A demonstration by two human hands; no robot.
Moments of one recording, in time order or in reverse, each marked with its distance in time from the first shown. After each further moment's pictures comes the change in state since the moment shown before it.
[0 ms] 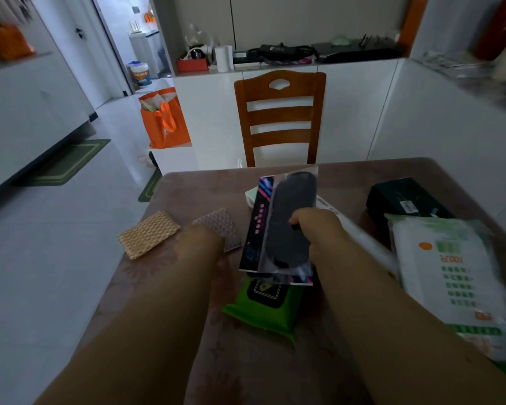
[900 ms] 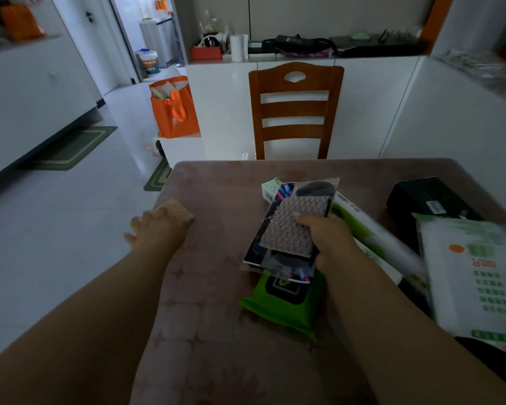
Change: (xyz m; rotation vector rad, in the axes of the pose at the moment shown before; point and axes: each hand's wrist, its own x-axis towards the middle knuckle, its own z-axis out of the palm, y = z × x) left_hand 0.022 -0.092 -0.031 0.023 0.167 -0.109; right_hand 0.004 0.036 0.036 0.624 -0.101 -0.160
